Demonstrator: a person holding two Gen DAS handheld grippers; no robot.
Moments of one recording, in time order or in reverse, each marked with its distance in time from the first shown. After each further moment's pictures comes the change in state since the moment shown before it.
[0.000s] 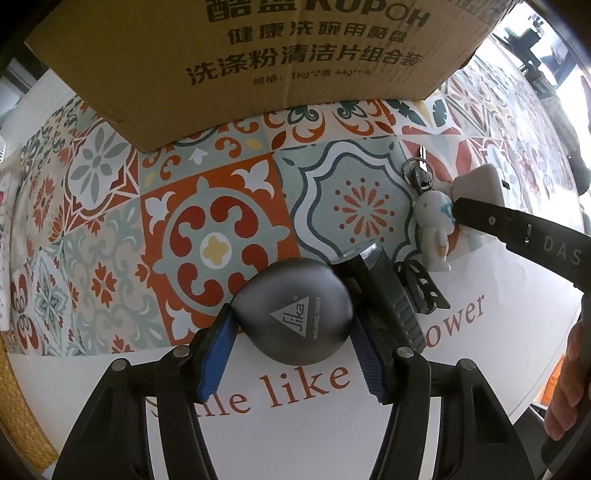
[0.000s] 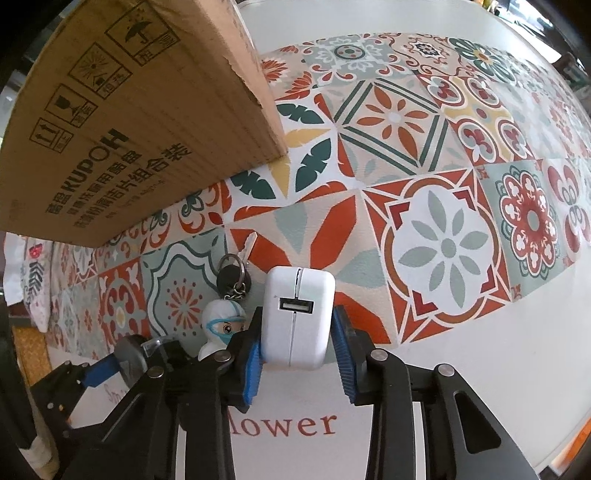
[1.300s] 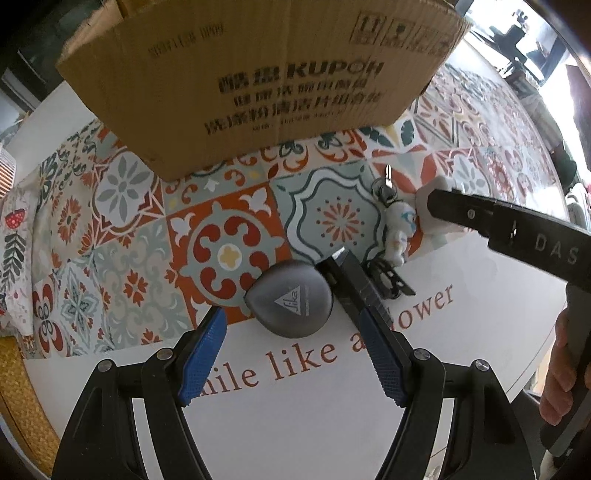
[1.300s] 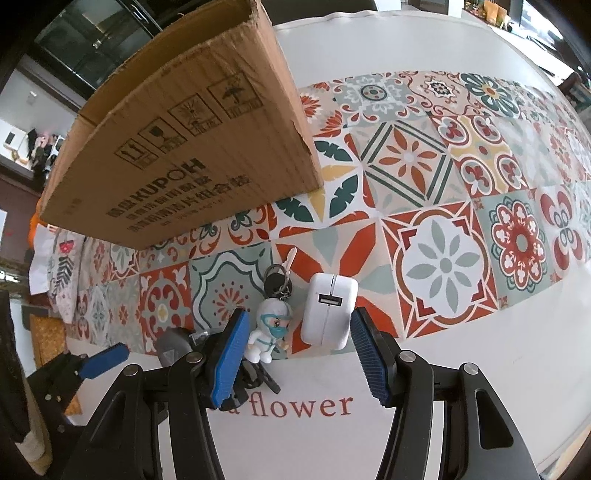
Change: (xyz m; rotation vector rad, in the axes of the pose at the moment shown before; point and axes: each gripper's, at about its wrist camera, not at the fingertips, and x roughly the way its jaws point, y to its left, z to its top) left arm -0.055 -0.012 -0.017 0.045 -0.038 -0.002; right arm -0.043 0.010 -0.004 -0.043 -0.062 0.064
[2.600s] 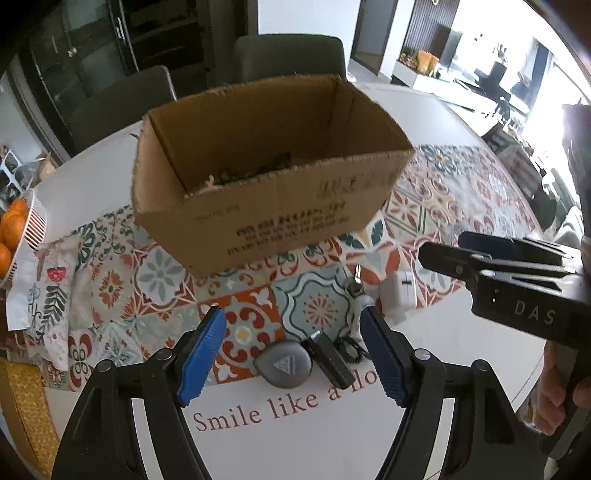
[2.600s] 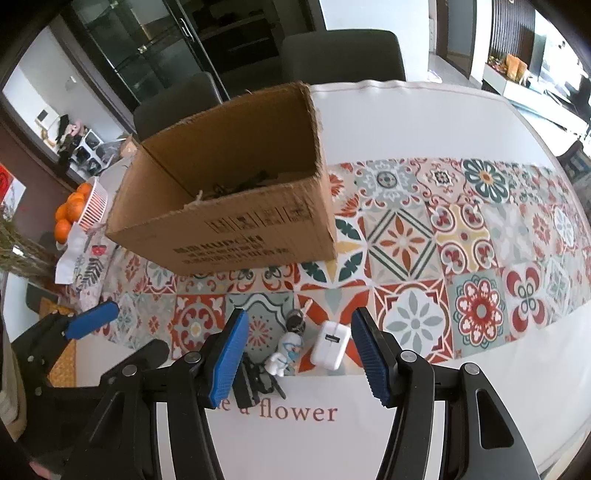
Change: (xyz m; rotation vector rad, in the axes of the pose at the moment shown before) left arm -0.088 -0.011 0.015 0.007 -0.293 0.019; right arm -0.081 0.019 0.013 -0.144 -0.154 0.006
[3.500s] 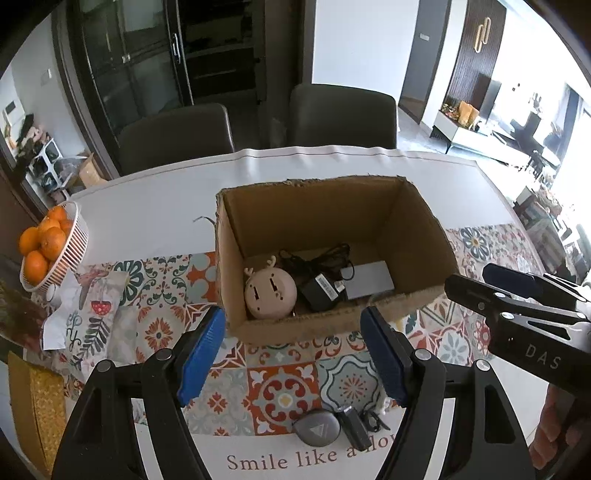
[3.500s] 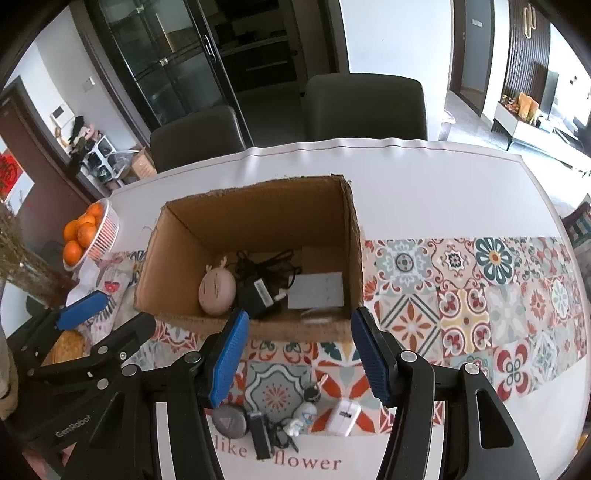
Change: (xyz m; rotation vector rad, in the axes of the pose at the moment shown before) left arm -0.041 0.045 0.060 -0.141 -0.158 0.105; right arm -0.026 0.038 0.071 -0.084 -0.106 -0.010
